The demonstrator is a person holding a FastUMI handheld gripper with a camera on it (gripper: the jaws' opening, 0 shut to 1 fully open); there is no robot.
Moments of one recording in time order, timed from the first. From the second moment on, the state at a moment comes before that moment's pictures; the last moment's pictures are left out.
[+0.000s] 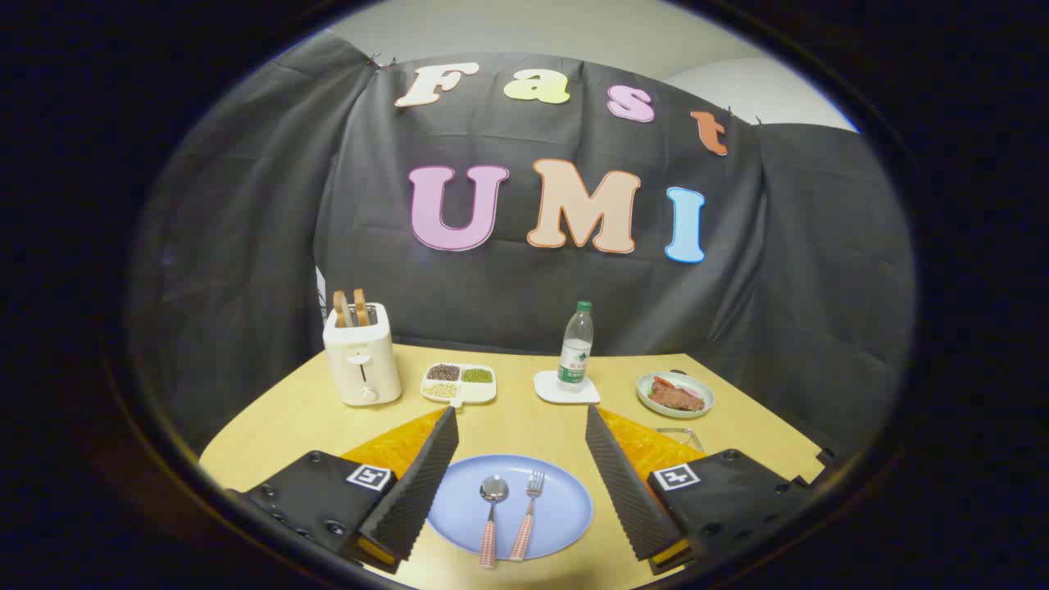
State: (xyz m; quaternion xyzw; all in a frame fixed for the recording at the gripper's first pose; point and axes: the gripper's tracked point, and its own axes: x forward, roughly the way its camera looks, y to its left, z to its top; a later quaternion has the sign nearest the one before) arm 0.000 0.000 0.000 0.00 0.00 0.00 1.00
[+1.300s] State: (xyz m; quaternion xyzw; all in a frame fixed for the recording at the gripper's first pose) arm 0.028 -0.021 -0.158 0.00 0.16 -0.06 0.98
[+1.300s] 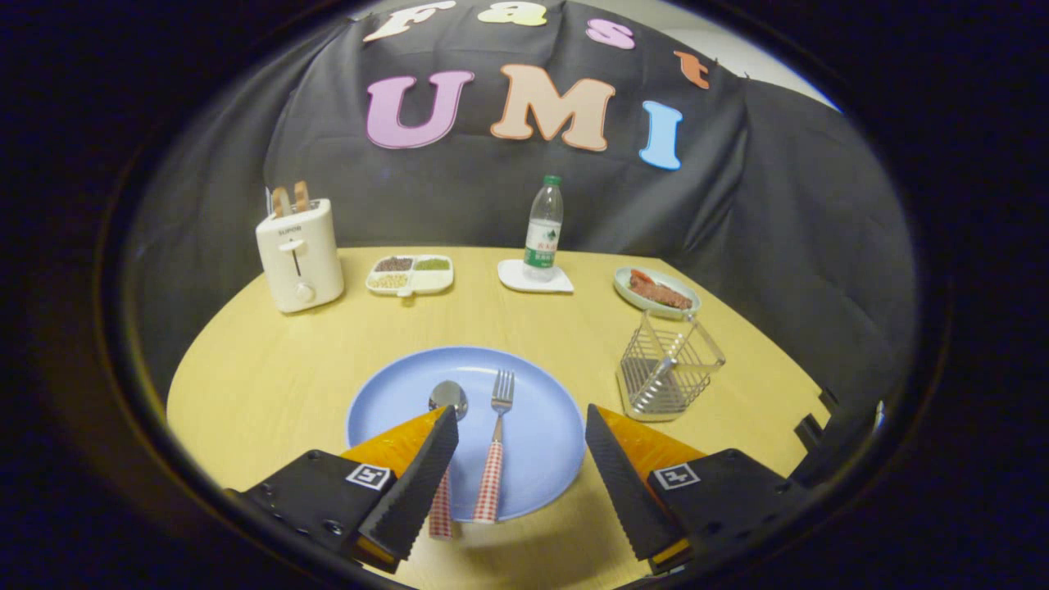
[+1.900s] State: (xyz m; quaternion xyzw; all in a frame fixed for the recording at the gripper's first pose) arm 0.047 -0.021 -0.205 0.01 0.23 -0.05 0.97
